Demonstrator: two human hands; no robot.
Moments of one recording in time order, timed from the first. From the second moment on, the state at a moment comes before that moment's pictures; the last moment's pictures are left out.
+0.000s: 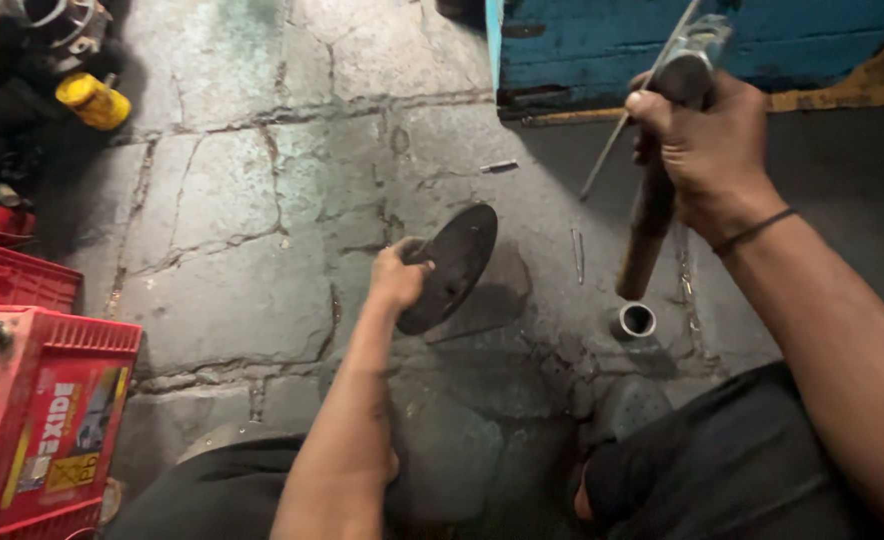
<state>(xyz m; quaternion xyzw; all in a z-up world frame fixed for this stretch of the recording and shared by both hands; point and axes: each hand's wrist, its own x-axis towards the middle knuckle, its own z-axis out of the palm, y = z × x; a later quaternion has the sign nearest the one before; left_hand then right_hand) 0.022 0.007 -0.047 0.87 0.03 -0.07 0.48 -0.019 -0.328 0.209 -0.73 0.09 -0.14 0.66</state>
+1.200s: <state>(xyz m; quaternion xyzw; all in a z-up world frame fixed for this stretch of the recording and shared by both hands) 0.007 -0.028 0.002 0.88 -0.10 -0.17 0.43 0.015 -0.244 0.097 -0.83 0.04 -0.05 0.56</state>
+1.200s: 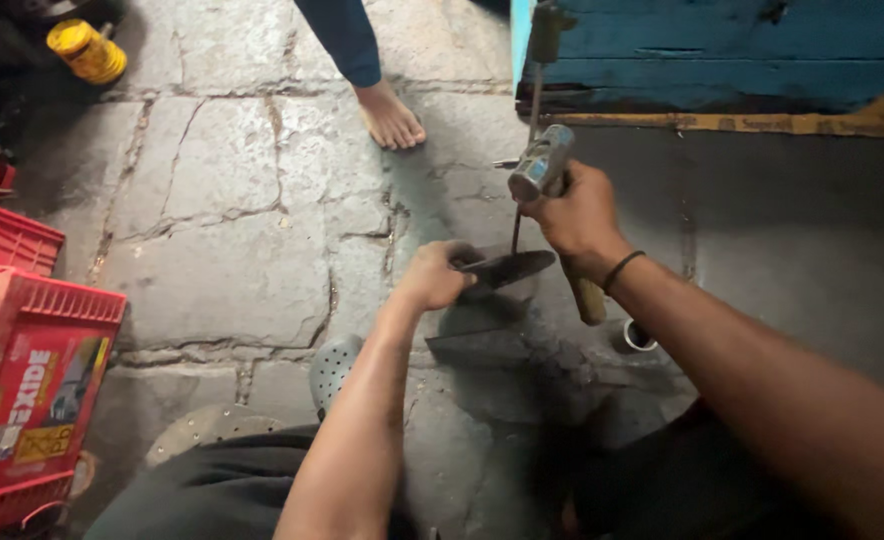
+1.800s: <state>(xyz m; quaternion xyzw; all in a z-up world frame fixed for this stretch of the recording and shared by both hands) 0.001 -0.031 0.021 0.87 -0.07 -0.20 0.45 0.012 -0.239 0.094 -0.85 0.05 -0.02 0.52</state>
